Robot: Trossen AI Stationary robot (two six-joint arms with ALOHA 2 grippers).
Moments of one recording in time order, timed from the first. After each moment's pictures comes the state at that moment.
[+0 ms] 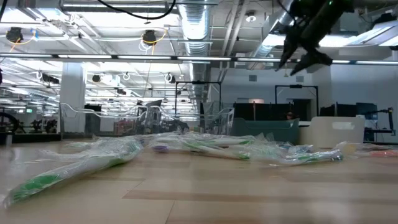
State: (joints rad) left arm -0.09 1.14 0.86 0.49 -0.01 -0.68; right arm -0.75 1.07 1.06 -0.81 -0.10 0.54
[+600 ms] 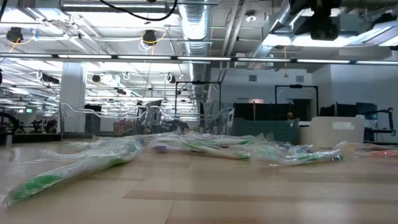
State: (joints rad) left arm -0.09 1.14 0.86 0.37 0.09 -0.66; right arm -0.12 0.99 1.06 -0.86 -0.24 0.70
